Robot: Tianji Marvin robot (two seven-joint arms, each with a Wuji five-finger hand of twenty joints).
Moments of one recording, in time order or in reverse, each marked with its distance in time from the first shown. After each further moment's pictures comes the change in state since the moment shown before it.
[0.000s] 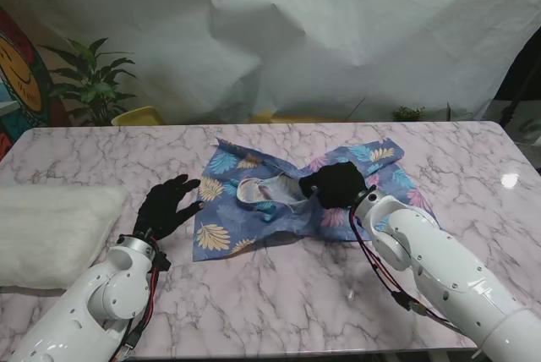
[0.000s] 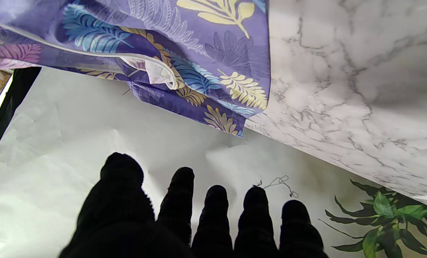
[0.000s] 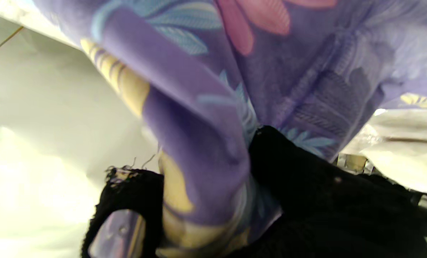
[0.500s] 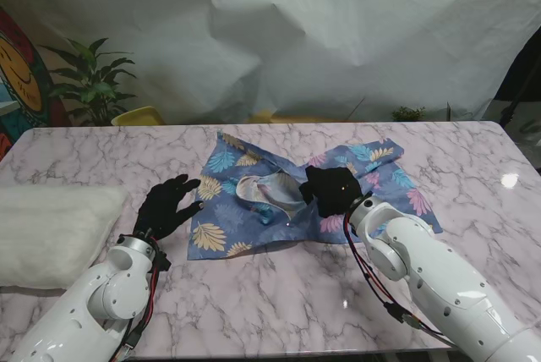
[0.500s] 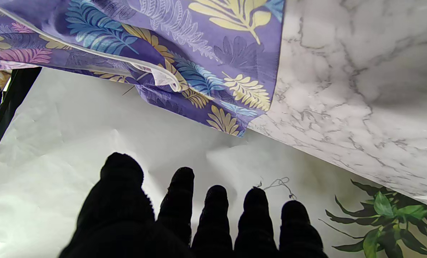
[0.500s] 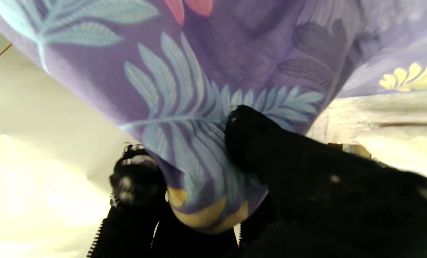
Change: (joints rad) left arm 0.000 0.000 0.000 0.000 0.000 0.000 0.000; right arm -0.094 -0.009 0.068 -0.129 0.011 0.024 0.098; left_hand 0.000 0.000 0.000 0.000 0.000 0.000 0.000 0.000 0.000 0.000 0.000 0.000 -0.012 -0.001 -0.001 -0.002 -0.004 -0.005 0.000 0.000; right_hand 0.069 -0.312 0.220 -0.004 0.291 0.337 -0.227 -0.334 -0.533 0.210 0.160 0.164 -0.290 -0.032 0.064 0.087 -0.230 -0.019 -0.263 0.083
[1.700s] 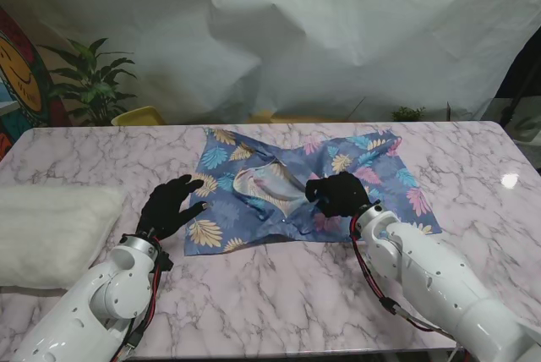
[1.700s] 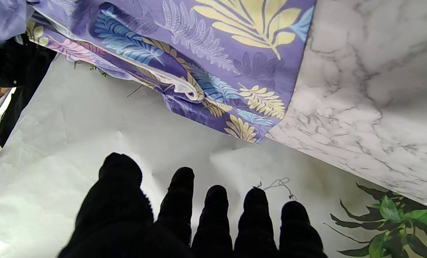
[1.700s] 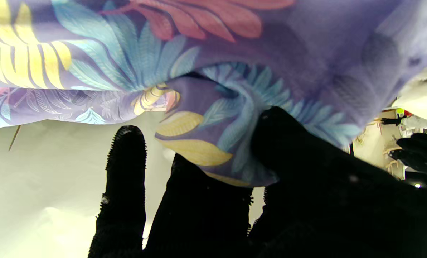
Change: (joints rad) left arm -0.009 0.000 0.013 0.005 -0.004 -0.006 -0.003; right arm 0.185 -0.104 -0.179 0.508 0.328 -0.127 -0.320; left_hand -0.011 0.000 -0.002 0.000 0.000 0.000 0.000 -0.001 0.000 0.000 0.000 0.000 -0.001 0.000 0.000 0.000 -0.006 -0.002 0.000 0.000; right_hand -0.083 0.106 -0.136 -0.056 -0.315 -0.311 0.249 0.485 0.494 -0.303 -0.309 -0.127 0.226 0.108 -0.940 -0.471 -0.449 0.279 -0.504 -0.572
